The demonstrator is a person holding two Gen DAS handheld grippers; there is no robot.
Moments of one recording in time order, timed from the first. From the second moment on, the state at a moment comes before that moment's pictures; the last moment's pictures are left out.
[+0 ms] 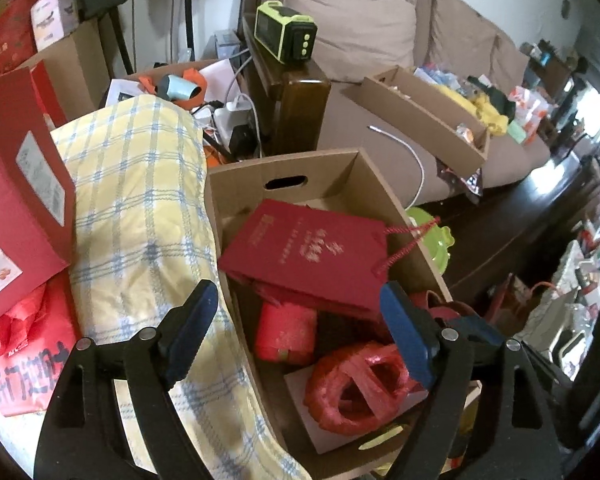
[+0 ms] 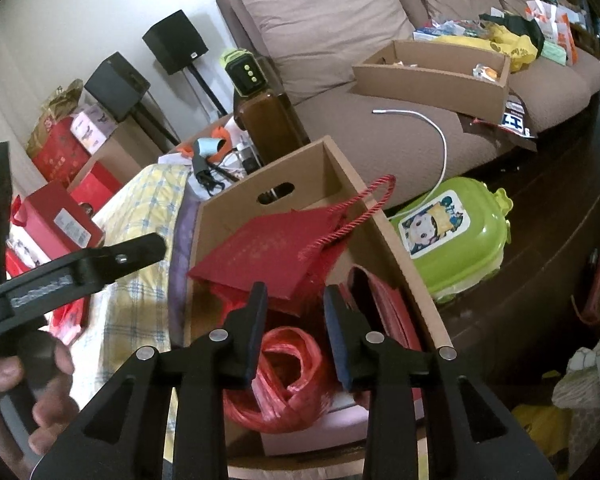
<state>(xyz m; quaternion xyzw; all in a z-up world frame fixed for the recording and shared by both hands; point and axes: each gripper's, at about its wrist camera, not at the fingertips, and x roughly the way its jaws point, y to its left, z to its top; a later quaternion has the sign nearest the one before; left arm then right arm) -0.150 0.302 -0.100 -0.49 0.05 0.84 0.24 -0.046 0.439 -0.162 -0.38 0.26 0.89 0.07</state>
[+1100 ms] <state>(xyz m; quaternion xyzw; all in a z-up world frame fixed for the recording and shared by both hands) -0.126 0.121 0.006 -0.26 0.02 0.96 0.04 -0.038 0.431 -0.170 -0.39 0.25 0.88 0.09</state>
